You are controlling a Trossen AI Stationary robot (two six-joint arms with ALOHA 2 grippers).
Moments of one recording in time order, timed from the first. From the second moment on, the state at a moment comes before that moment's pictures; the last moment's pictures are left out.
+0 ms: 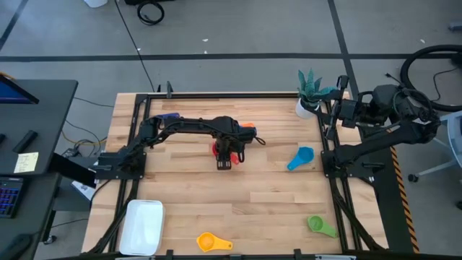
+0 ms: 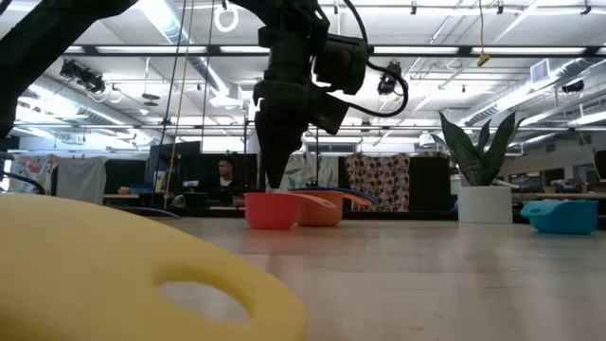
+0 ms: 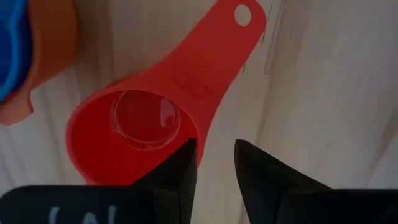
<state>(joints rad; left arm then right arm) 0.12 2.20 1.86 -1.25 0.09 0.07 0.12 0.71 1.23 -0.59 0.38 -0.59</state>
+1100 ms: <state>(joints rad) 0.12 2.22 1.86 -1.24 0.07 0.06 0.12 0.71 1.23 -0.58 0.45 -0.60</state>
